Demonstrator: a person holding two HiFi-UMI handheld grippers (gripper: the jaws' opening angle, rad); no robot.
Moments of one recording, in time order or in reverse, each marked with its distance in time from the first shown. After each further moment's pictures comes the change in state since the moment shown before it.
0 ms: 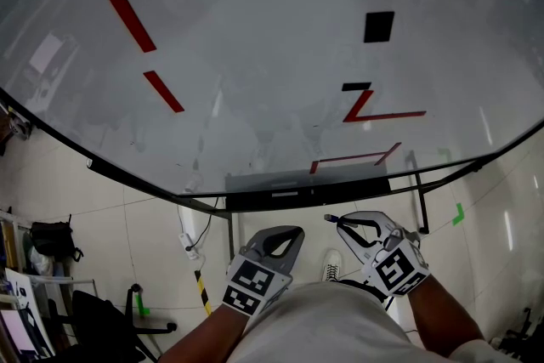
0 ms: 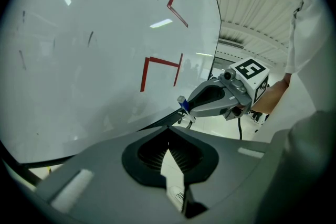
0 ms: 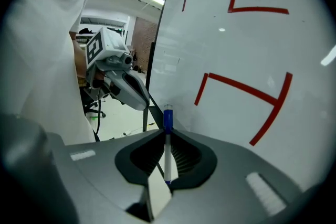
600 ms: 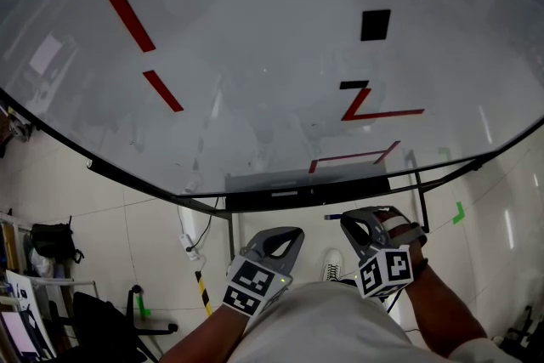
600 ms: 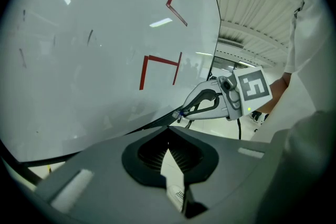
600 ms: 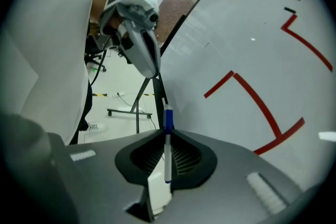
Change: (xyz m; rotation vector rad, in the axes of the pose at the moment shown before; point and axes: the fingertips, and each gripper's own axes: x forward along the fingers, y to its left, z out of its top) left arm -0.001 -0.001 -0.004 0.003 0.014 -0.001; right arm 0.014 -0.001 -0.032 -0.439 0.259 -0.100
